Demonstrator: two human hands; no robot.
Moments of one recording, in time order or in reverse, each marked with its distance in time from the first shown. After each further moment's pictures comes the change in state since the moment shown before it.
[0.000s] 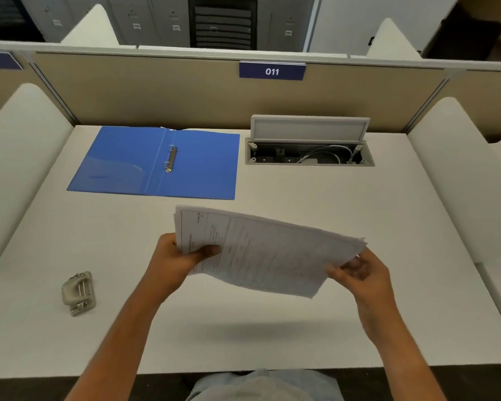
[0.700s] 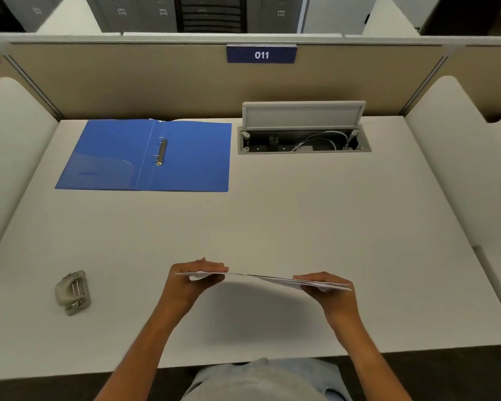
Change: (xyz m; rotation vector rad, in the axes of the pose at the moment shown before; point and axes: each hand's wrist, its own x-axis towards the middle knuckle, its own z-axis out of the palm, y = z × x) left_hand -0.020 -0.085 0.032 -0.020 -0.062 -0.123; right_hand -0.009 0.098 0.003 -0.156 -0.013 0.112
